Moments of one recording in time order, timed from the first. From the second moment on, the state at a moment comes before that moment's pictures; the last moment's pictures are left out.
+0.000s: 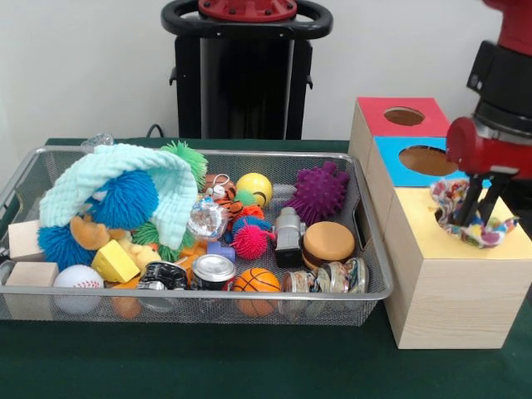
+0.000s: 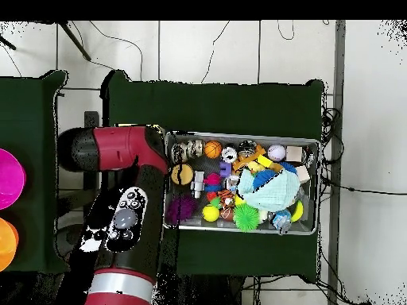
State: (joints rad) arm 0.28 -0.38 -0.31 1.19 0.15 0.66 1.67
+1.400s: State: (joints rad) arm 0.15 -0.46 -0.17 1.26 0.07 0.71 1.67
